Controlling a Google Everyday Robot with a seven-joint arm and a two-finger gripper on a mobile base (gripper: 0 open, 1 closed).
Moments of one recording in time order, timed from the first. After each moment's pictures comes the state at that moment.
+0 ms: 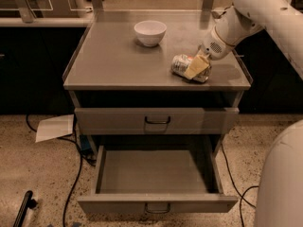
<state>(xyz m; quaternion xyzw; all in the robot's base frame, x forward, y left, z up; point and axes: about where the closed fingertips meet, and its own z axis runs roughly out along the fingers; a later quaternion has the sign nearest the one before) 0.690 -0.150 0.841 -0.49 0.83 0.12 0.23</state>
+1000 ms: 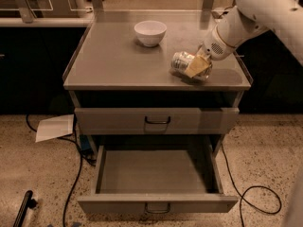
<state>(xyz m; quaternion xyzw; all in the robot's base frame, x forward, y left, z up) 0.680 -0.148 0.856 -0.49 0.83 0.09 0.26</state>
